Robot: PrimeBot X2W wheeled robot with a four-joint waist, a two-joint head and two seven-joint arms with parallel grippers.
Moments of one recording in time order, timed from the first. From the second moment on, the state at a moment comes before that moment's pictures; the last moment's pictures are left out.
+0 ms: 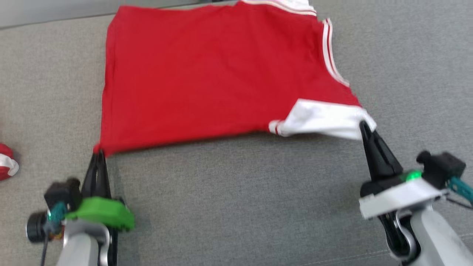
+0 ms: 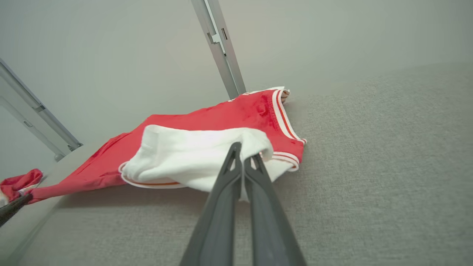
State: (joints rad) left arm -0.27 0.15 -0.07 0.46 -0.32 0.00 -0.26; right arm -0.19 -0.25 0.21 0.14 0.53 0.13 -0.26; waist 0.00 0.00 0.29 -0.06
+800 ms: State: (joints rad) left arm -0.01 0.22 -0.13 -0.02 -0.30 0.04 0.04; right arm 0.03 -0.27 0.09 -0.12 0.42 0.13 -0.12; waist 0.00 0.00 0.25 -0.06
